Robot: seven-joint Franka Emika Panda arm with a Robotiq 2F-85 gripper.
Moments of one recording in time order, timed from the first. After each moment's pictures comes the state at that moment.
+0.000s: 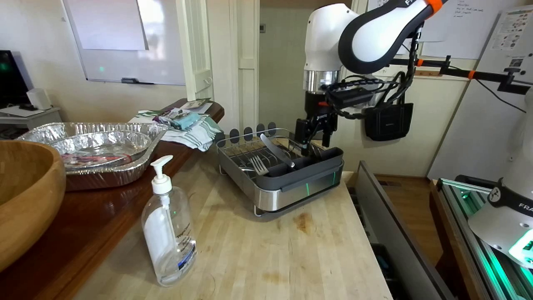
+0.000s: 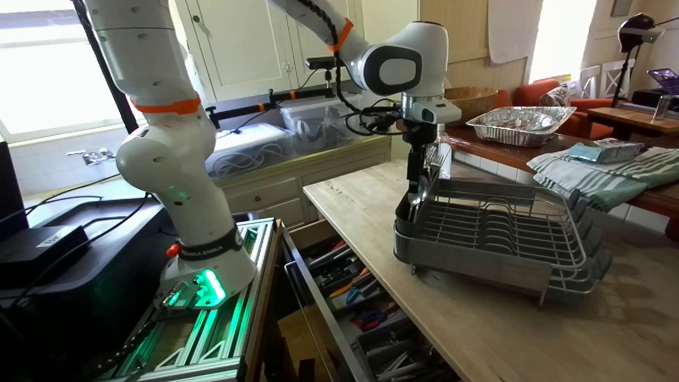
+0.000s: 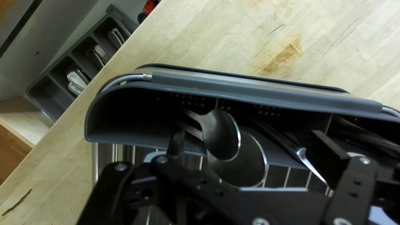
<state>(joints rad) 0.05 0.03 0.06 -2.35 0.00 2.33 0.52</state>
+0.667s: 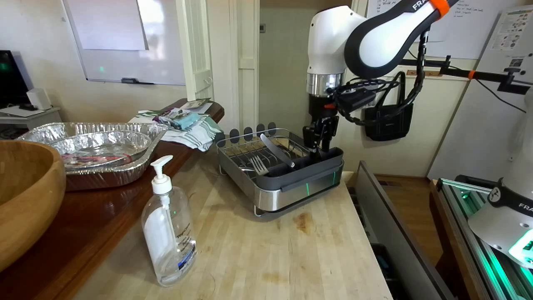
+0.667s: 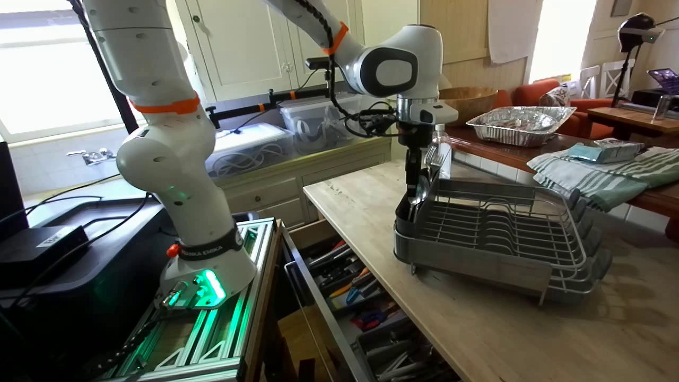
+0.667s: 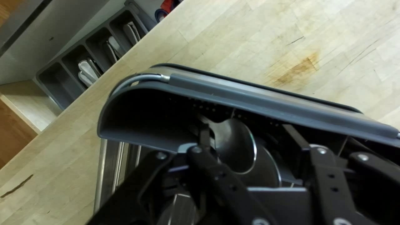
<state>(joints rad) 0.05 0.01 0.06 -2.38 -0.05 2.33 0.47</state>
